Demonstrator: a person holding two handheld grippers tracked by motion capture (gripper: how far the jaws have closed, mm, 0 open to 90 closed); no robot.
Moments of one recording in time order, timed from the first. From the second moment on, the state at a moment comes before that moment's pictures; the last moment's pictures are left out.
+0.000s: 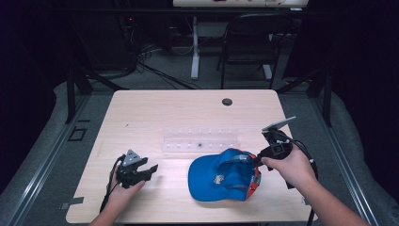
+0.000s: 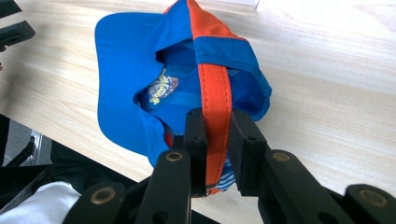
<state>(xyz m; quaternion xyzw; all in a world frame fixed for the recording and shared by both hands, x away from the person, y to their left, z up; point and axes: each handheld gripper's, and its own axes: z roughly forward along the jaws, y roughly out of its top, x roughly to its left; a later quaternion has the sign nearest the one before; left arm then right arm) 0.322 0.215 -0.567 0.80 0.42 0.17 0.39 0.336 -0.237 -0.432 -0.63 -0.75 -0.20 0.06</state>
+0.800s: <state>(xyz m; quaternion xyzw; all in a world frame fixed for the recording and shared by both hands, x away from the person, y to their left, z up) 0.321 0.214 -0.566 0.80 0.42 0.17 0.39 0.347 -0.220 -0.386 -0.62 -0.76 -0.18 0.05</state>
